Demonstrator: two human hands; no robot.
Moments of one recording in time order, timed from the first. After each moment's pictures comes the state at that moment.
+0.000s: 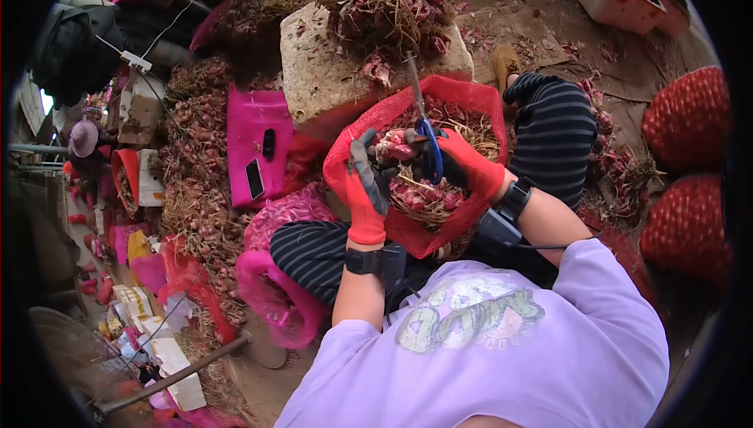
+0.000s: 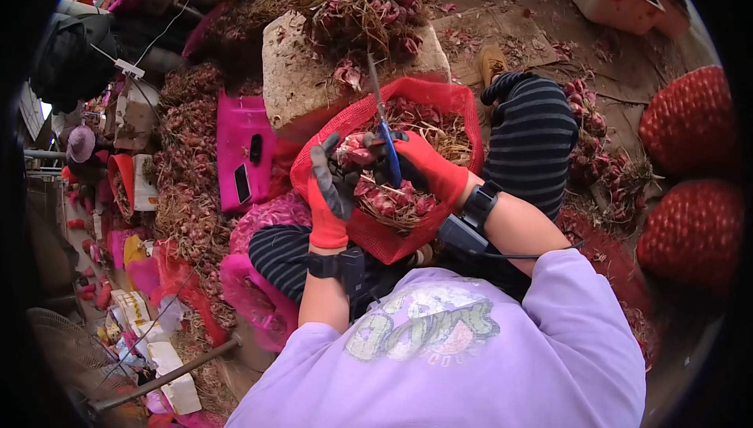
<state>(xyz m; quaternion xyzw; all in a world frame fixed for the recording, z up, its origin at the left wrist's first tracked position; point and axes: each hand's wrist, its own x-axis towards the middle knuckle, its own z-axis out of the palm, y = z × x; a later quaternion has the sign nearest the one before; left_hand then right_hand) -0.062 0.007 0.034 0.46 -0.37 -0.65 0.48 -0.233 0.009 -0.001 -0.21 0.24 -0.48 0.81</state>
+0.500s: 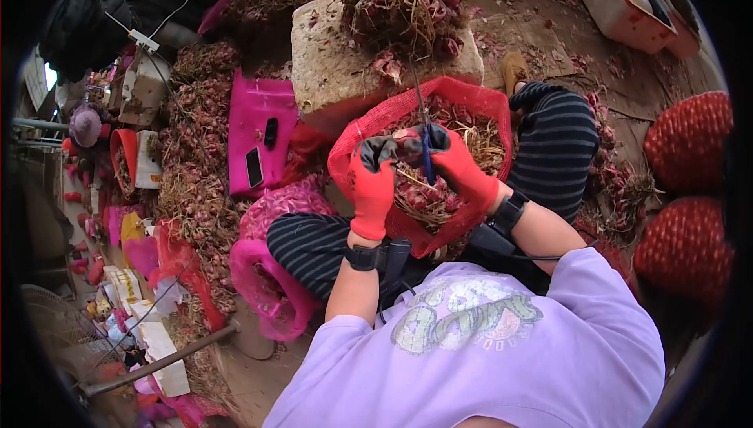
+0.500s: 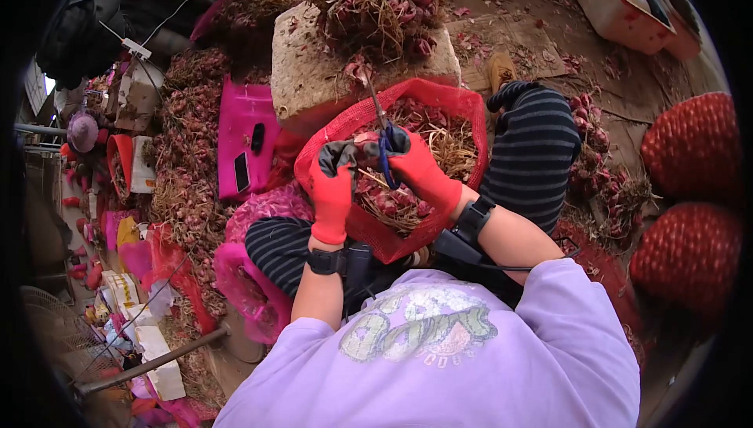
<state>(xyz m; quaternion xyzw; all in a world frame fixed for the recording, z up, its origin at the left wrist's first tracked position) -0.046 0.002 0.005 0.48 -0.55 -0.49 0.47 -0.214 0.012 0.023 -0.34 0.33 -0.55 0.68</state>
